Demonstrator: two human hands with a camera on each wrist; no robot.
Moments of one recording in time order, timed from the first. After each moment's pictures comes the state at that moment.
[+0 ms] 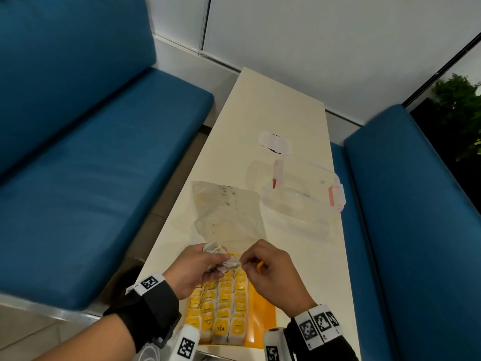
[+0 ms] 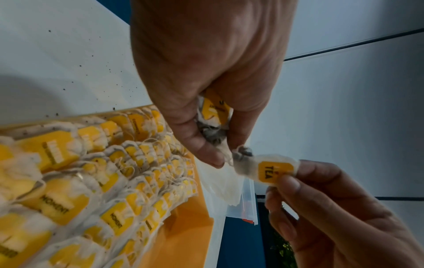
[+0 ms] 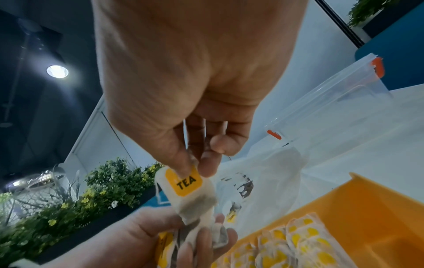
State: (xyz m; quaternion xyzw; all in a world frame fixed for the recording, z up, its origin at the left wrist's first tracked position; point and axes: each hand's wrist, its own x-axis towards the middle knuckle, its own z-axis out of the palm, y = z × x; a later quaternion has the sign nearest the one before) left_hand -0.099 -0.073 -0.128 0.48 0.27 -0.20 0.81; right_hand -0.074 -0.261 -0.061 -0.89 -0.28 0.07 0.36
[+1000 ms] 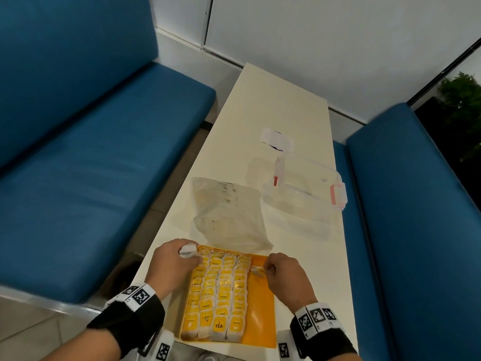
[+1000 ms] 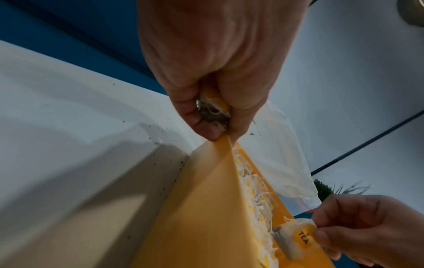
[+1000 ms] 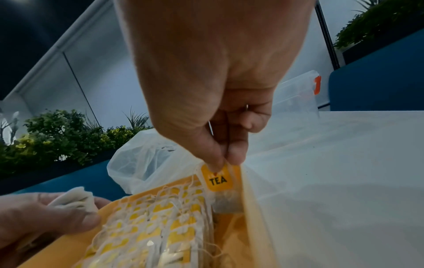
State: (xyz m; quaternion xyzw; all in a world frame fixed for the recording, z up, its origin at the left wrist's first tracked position) left_hand -0.120 -0.039 -0.176 0.78 0.23 -0.02 0.58; right_hand -0.055 -0.308 -0.115 -0.97 -0.13 0.15 0.11
